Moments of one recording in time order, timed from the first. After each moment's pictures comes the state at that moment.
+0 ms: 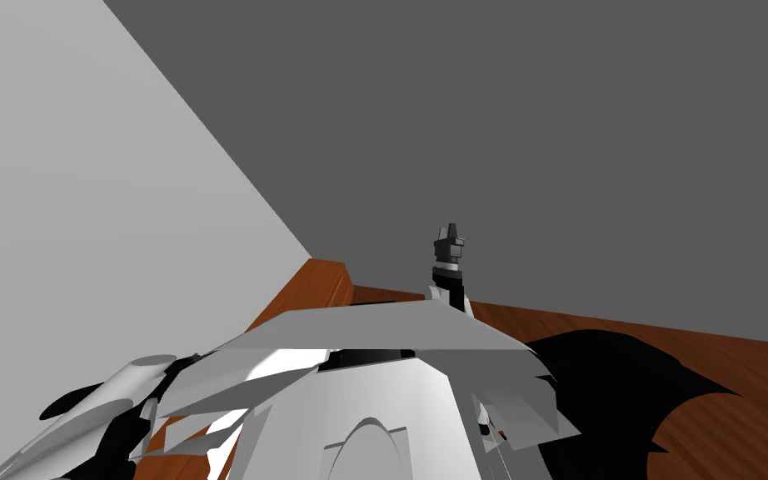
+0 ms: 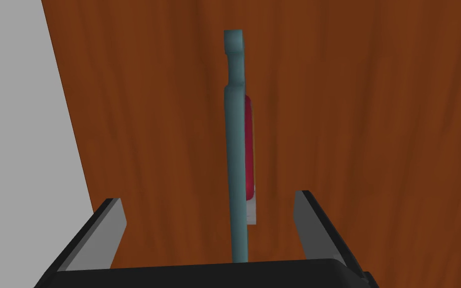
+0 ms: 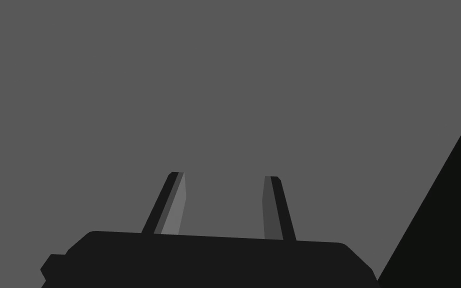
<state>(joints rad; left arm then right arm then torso) 0.21 0.68 0.67 -0.60 0.90 0.94 0.07 0.52 0.05 -0.04 -2.29 0.05 -0.42 -0.06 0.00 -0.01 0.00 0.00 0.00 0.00</state>
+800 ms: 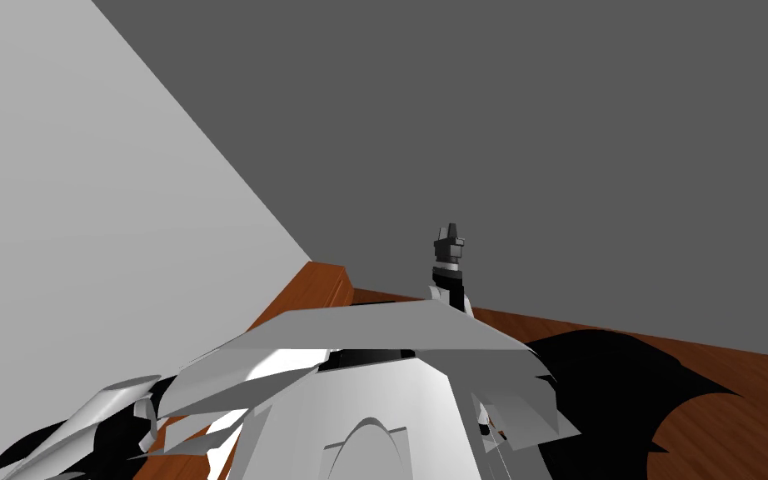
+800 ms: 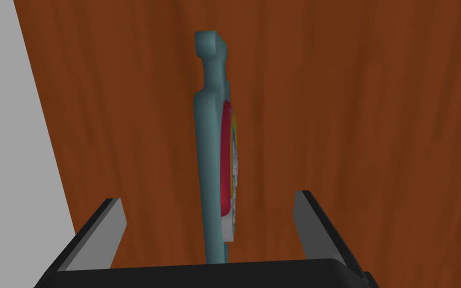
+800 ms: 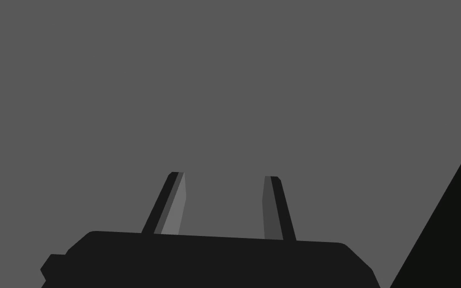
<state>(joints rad) 0.20 0.65 0.86 -0.49 0.84 0.94 -0.13 0.52 0.05 -0.04 -2.29 0.05 -0.42 -0.06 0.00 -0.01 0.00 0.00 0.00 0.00</state>
